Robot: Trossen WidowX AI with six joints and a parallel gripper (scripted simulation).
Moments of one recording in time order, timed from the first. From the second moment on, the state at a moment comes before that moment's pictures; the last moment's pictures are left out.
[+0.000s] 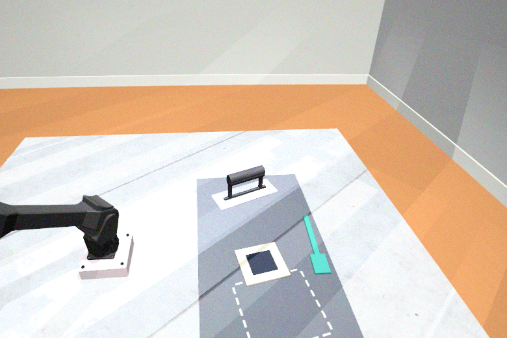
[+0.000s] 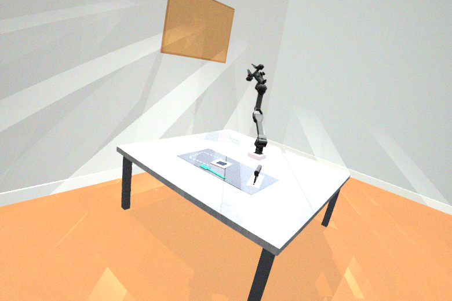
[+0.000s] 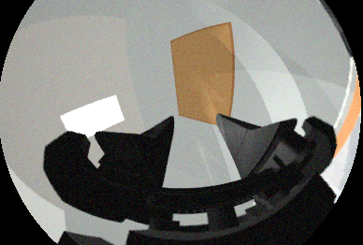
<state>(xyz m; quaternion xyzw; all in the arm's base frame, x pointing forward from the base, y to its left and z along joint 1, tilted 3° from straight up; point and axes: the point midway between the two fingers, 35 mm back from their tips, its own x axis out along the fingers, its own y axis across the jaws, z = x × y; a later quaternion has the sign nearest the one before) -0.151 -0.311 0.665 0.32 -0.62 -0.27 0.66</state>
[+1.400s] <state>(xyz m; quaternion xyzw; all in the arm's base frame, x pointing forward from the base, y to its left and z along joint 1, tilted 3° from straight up) 0.096 -0.008 0.756 0.02 -0.50 -0.10 0.86</state>
